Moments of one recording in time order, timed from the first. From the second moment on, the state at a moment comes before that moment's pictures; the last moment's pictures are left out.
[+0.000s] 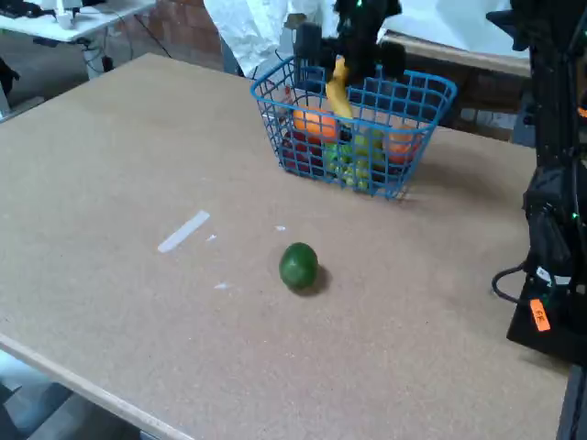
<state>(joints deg) -24.6 111.4 91.0 -37.1 3.8 32.0</state>
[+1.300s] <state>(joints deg) -24.7 116.6 94.3 -39.5 10.7 16.3</state>
